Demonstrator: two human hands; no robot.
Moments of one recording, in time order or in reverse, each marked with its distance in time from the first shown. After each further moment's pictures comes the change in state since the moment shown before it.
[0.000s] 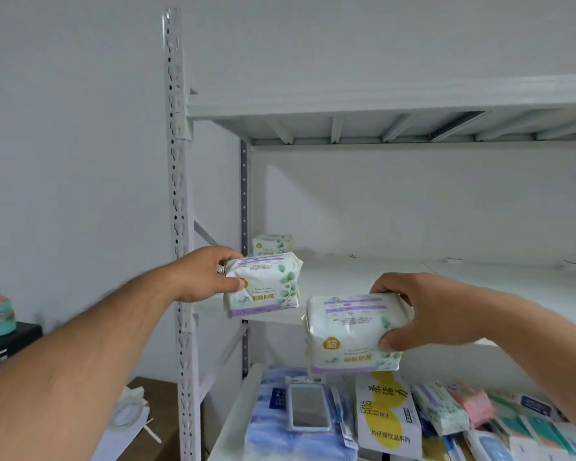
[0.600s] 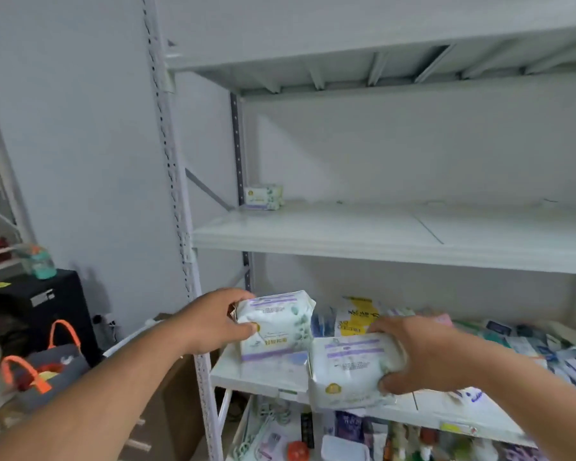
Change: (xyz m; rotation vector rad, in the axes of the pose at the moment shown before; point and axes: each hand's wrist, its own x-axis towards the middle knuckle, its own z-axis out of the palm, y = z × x) left_hand -0.166 0.033 0.149 -0.021 -0.141 -0.077; right_hand -0.156 0.055 0.100 -0.092 -0.210 0.030
